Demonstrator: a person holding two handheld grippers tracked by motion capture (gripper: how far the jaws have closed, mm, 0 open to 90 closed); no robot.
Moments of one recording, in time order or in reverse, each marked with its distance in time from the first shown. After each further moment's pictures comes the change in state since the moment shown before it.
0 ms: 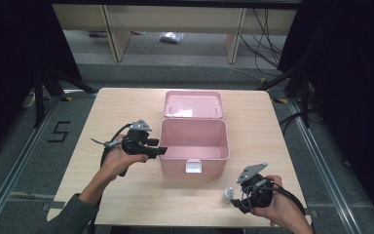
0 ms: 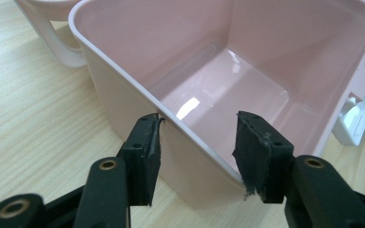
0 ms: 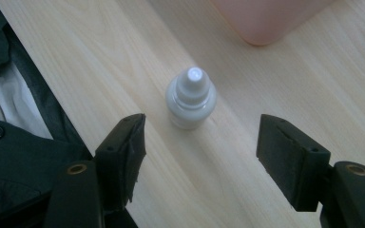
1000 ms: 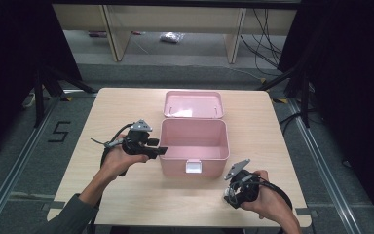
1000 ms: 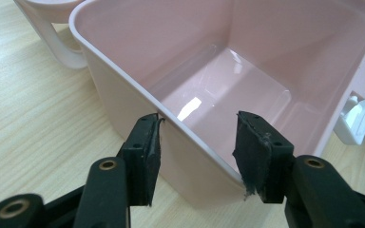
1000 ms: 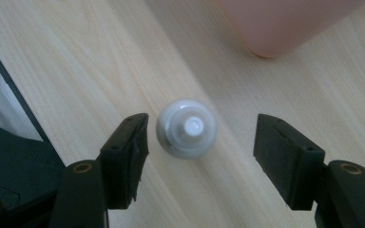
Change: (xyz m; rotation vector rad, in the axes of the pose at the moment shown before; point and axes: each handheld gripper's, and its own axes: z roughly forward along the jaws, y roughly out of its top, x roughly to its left) left arm -0.001 0.000 0.000 0.004 0.000 0.010; right arm 0.001 0.022 0.023 0.090 -0.017 -0.047
